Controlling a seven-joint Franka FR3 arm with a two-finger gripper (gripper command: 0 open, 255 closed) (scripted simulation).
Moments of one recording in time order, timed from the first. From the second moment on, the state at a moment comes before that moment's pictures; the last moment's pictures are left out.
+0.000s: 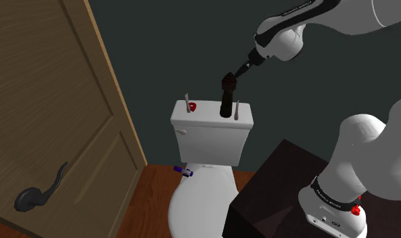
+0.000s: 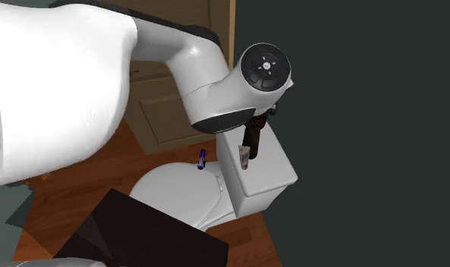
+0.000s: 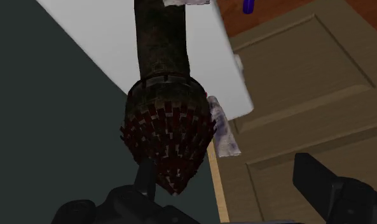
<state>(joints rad) 0.46 -0.20 -0.83 -2.34 0.55 2.63 -1.05</state>
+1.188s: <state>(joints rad) 0.52 0.18 -0.97 -2.13 1.28 2.46 -1.61</state>
